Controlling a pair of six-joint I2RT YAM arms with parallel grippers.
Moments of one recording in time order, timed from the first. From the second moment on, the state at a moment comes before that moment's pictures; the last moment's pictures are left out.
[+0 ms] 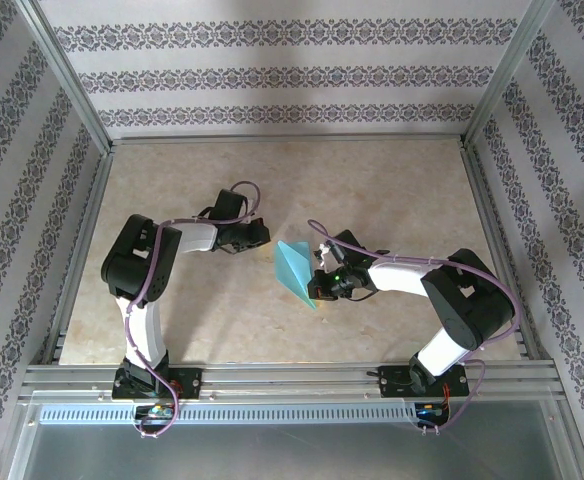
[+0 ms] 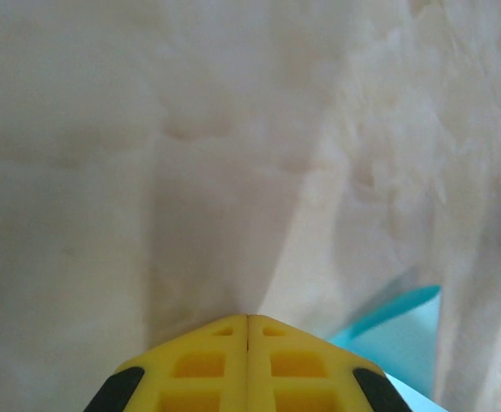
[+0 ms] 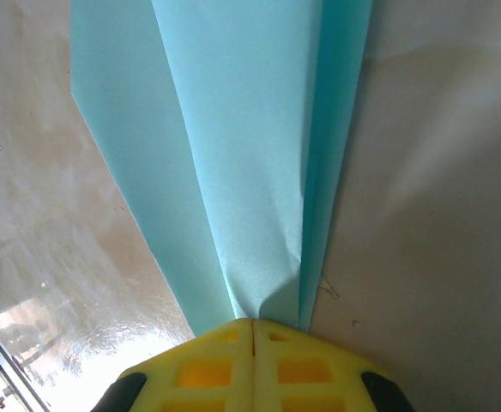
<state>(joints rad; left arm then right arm) -0.33 1.95 1.05 -0.02 0.45 -0.59 0.59 1.62 0.68 -0.20 -0.51 0.57</state>
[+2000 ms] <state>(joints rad) -0.54 1.94 1.05 -0.08 0.44 -0.66 0.59 1.59 0.80 -0.27 -0.53 0.63</state>
